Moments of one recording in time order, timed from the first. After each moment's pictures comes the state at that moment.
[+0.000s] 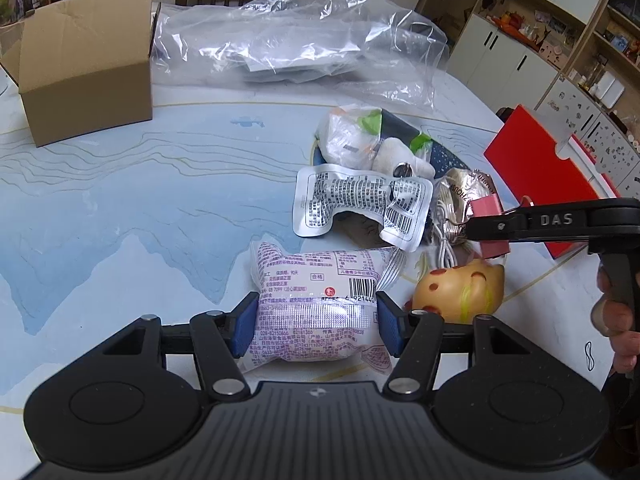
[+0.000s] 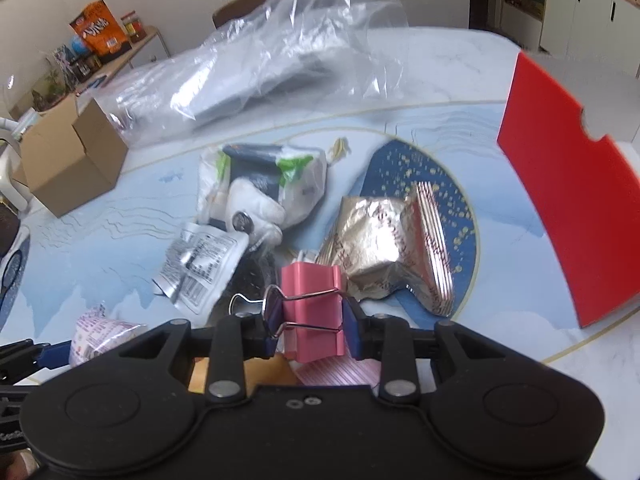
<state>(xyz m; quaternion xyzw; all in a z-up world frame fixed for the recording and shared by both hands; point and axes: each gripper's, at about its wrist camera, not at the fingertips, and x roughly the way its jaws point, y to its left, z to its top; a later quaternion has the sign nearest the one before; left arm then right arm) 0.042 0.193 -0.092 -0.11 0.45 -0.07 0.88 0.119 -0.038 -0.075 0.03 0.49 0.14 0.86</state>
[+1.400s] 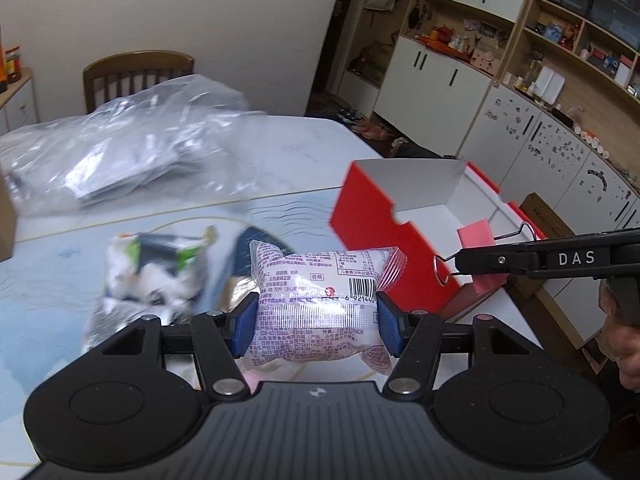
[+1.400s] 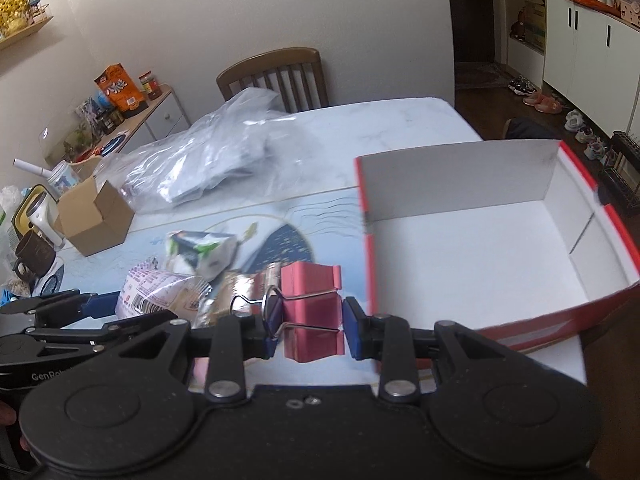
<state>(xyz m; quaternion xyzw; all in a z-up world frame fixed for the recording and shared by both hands) 0.088 -0.007 0.003 -0.07 0.38 -0.13 0.91 0.122 -0.231 0.025 0.05 0.44 0.19 0.88</state>
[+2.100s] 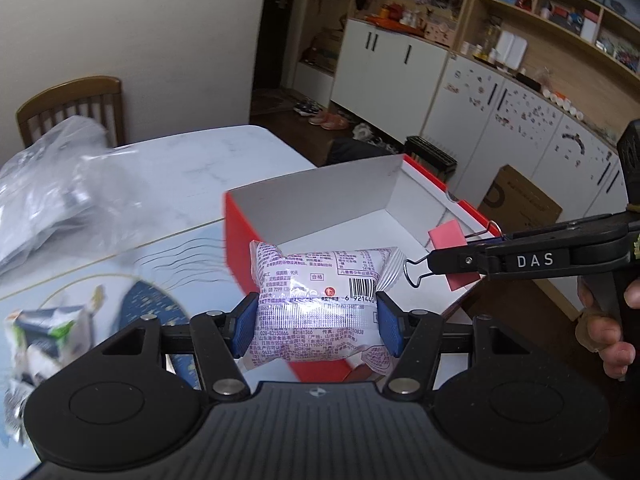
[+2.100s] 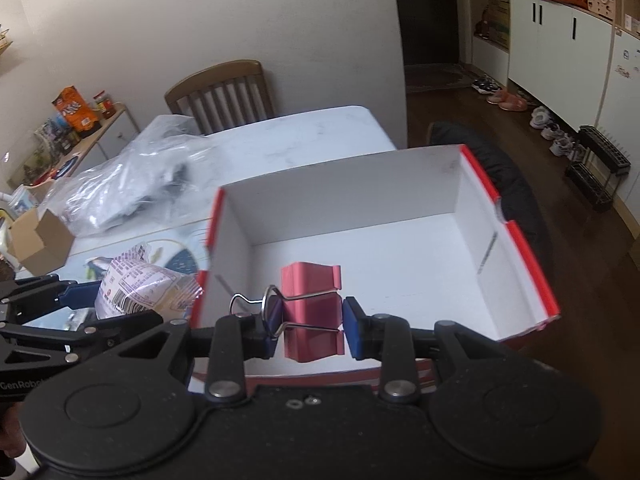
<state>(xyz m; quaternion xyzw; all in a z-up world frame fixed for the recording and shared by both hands) 0.146 -0.132 0.005 -0.01 0.38 -0.18 0.91 0.173 -0.341 0.007 0.05 0.43 0.15 0.89</state>
